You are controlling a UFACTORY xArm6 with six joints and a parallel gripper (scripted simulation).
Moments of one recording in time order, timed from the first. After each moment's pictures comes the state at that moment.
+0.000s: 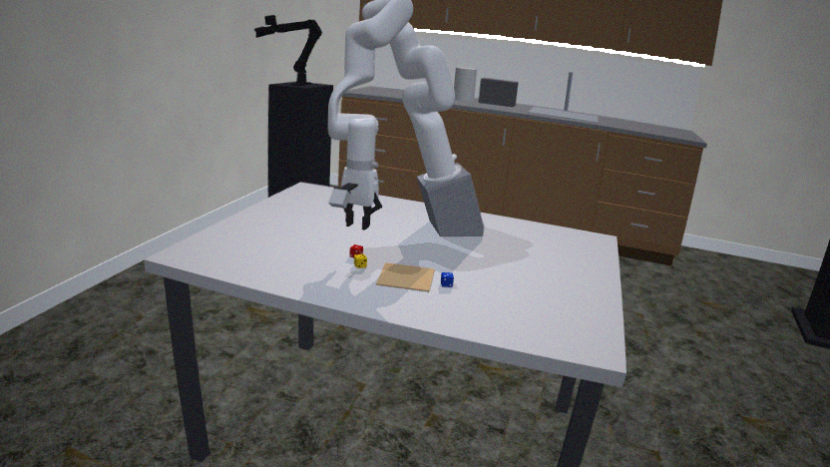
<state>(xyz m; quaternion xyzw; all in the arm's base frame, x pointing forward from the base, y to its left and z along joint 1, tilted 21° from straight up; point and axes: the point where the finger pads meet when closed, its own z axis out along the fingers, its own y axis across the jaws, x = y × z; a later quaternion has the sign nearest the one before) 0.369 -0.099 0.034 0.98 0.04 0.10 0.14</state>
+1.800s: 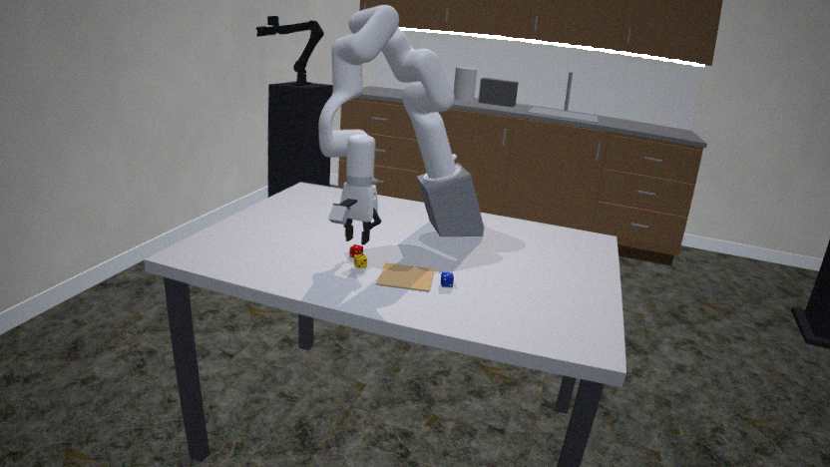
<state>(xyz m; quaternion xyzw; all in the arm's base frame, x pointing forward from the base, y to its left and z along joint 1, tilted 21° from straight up) 0.379 -0.111 -0.009 0.98 0.04 0.10 0.14</state>
